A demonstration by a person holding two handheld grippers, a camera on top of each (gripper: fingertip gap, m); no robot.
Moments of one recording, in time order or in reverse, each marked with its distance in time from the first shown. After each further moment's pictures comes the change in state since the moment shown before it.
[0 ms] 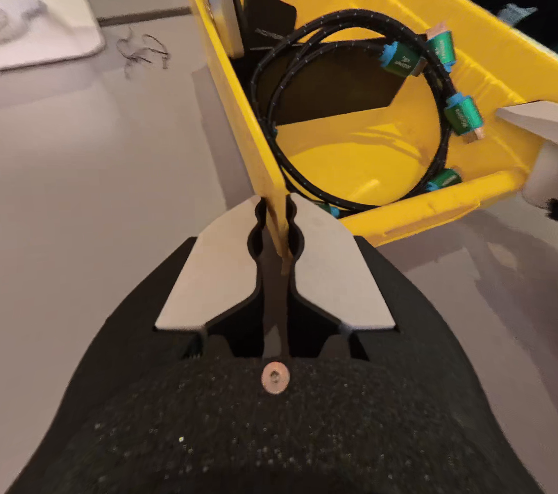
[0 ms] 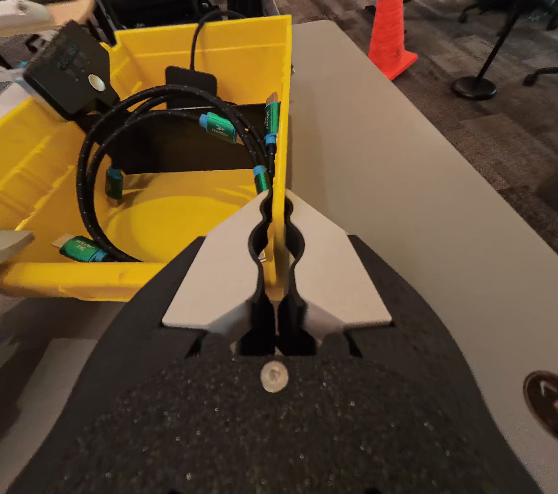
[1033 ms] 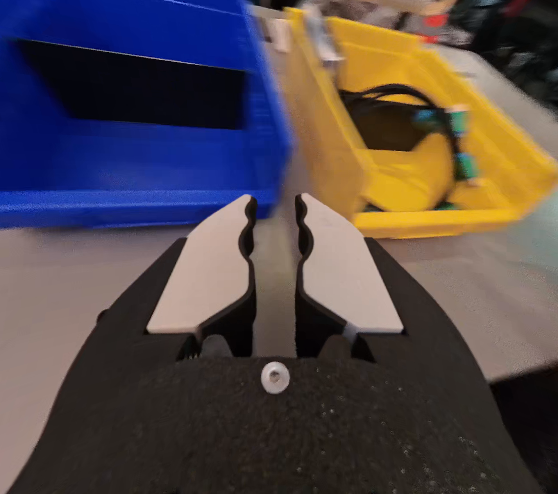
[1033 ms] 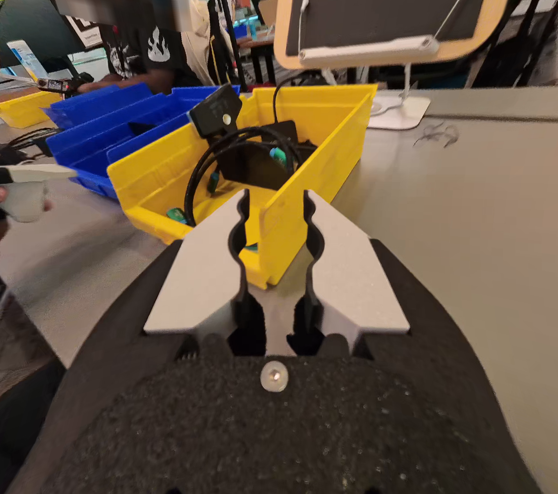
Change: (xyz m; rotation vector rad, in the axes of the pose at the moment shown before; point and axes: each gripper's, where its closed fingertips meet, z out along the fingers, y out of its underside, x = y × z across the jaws) left arm -0.282 0.085 -0.267 0.120 -0.322 -0.278; right arm -0.271 0.020 -0.091 0.146 -0.715 -0.101
